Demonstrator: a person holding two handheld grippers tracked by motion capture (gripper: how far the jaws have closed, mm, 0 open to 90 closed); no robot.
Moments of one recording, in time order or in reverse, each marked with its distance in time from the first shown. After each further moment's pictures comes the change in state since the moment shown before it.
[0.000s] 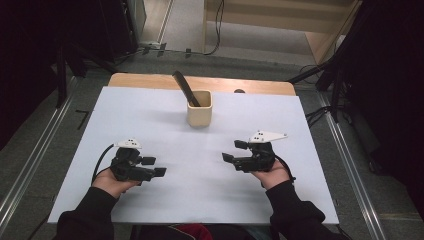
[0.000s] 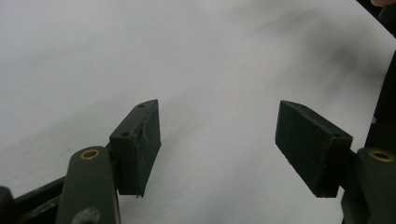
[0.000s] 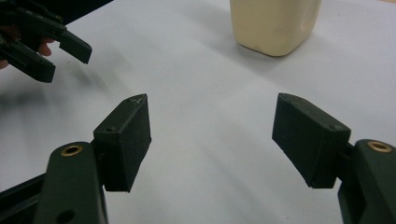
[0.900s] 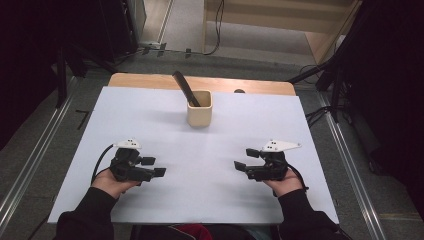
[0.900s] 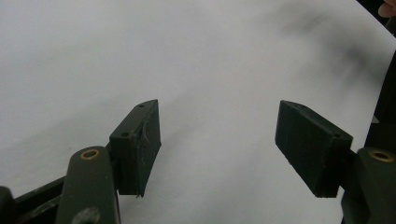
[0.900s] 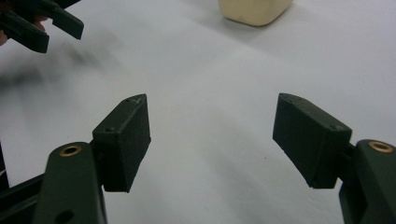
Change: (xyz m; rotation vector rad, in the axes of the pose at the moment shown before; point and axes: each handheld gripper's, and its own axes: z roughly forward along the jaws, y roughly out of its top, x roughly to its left) left arm -0.001 -0.001 -0.001 -0.003 0.000 0.002; right arm -0.010 -0.029 -0.026 0.013 -0.015 0.027
